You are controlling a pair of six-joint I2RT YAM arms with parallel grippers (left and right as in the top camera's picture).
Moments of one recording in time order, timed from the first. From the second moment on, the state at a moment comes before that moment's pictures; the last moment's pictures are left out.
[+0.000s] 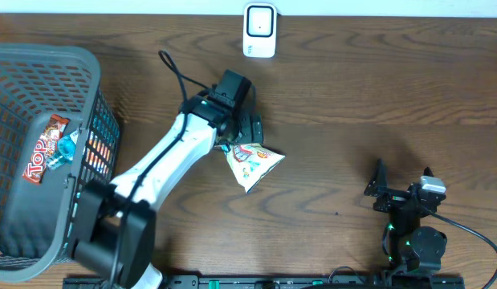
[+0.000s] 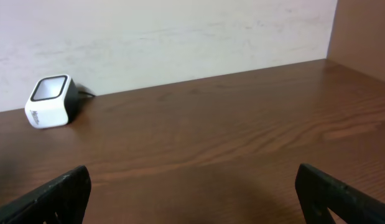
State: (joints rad) left arm -0.48 1.73 1.30 -0.76 0.07 -0.56; right arm -0.06 0.02 0.01 -0.06 0.08 0.14
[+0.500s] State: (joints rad) left arm -0.35 1.27 1.42 -0.61 -0.06 -0.57; right arm -0.06 0.02 0.01 -0.06 0.08 0.14
